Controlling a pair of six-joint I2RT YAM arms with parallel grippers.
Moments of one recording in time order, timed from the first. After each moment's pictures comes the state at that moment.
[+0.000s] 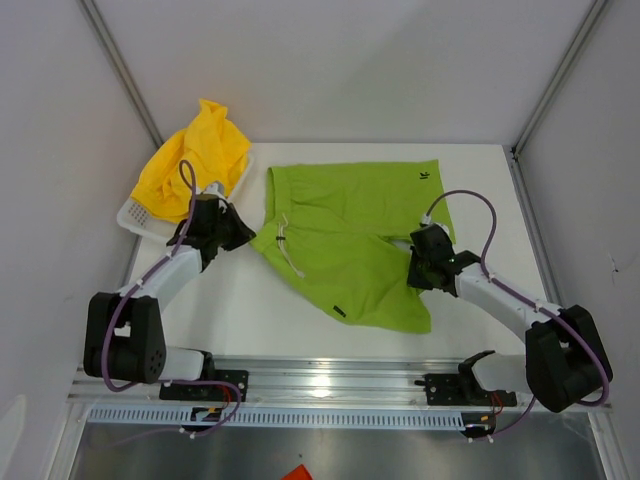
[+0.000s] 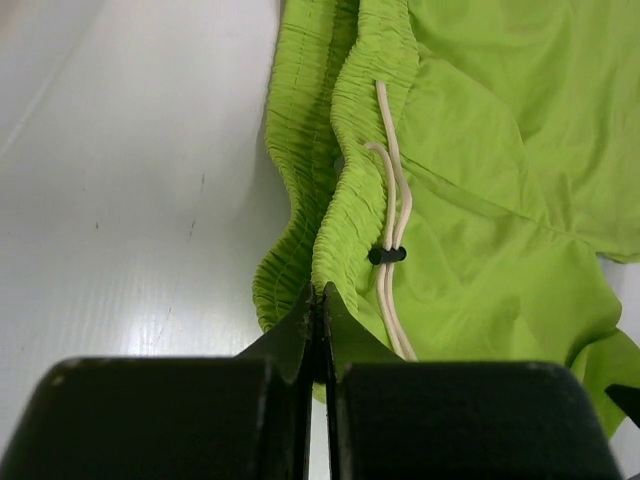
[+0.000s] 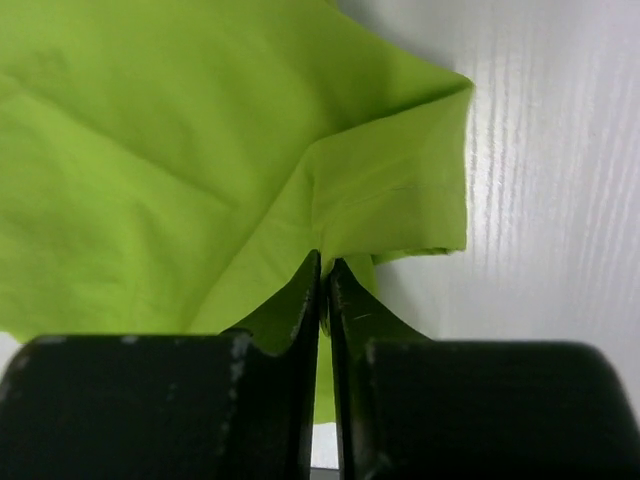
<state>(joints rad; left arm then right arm) -0.11 1.35 0.77 -0.11 0.19 -0.56 0.46 1.28 0.72 -0.45 0.15 0.55</state>
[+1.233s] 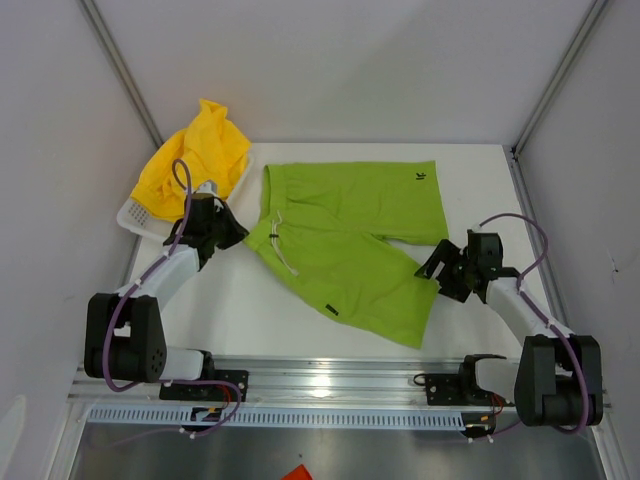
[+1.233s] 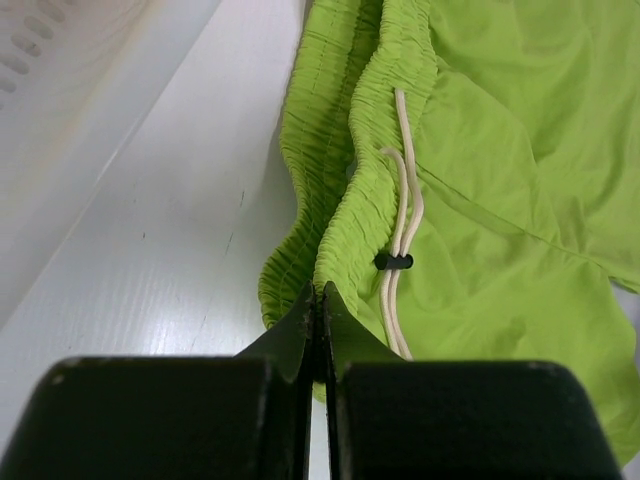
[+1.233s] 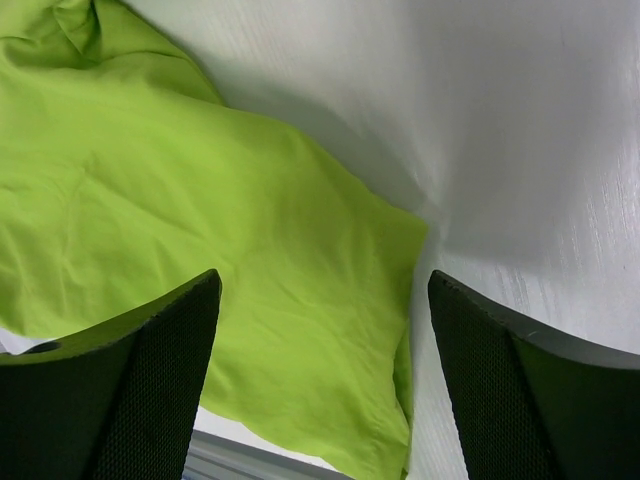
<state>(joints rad) -0.07 1.36 0.78 -0.12 0.14 -0.55 0.02 1.17 0.57 -0.34 -0.28 0.59</state>
